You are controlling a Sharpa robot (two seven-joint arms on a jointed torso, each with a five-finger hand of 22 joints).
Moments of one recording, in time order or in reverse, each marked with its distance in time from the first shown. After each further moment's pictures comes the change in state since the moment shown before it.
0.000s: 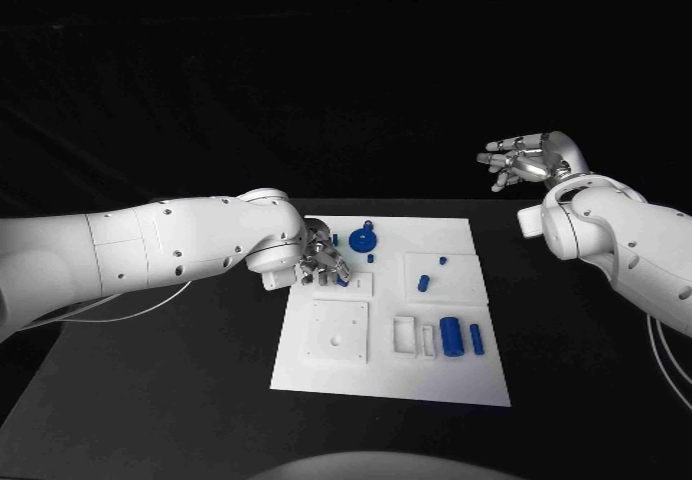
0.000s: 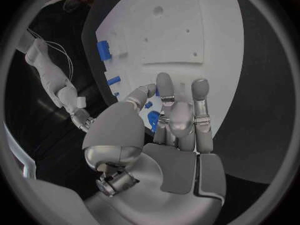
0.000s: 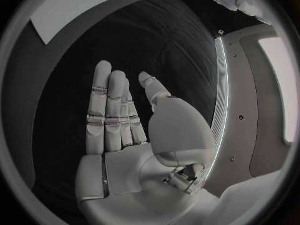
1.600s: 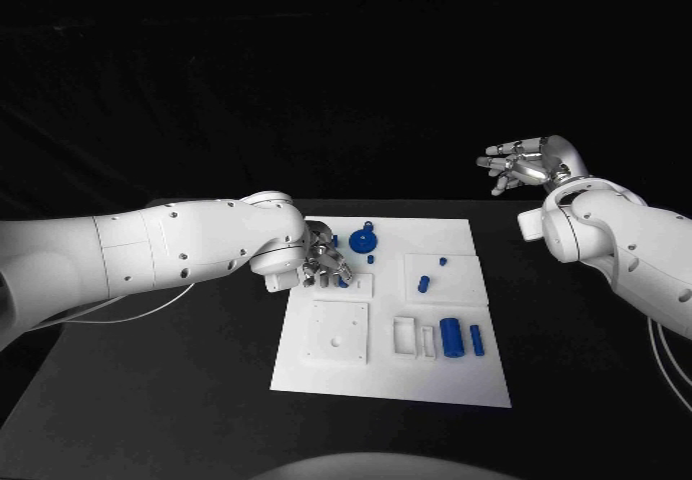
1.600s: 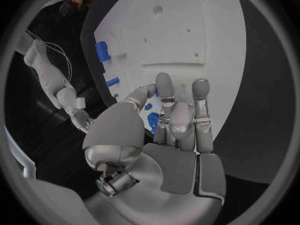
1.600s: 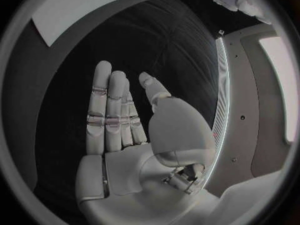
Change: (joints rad) left arm -0.010 0.015 0.003 -0.012 -0.011 0.002 -0.006; left_hand -0.013 0.013 -0.001 -0.001 -0.018 0.013 0.005 0.005 0.014 0.009 0.009 0.012 0.002 0.002 0.002 0.012 0.017 -0.007 0.014 0.007 -0.030 0.035; right arm -0.005 -0.001 0.000 -0.002 0.000 0.010 -0.007; right_hand -0.004 0.004 -0.006 0.000 0.000 -0.002 0.002 0.000 0.000 0.000 0.000 0.000 0.000 0.000 0.000 0.000 0.000 0.000 0.000 0.000 0.004 -0.005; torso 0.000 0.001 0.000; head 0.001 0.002
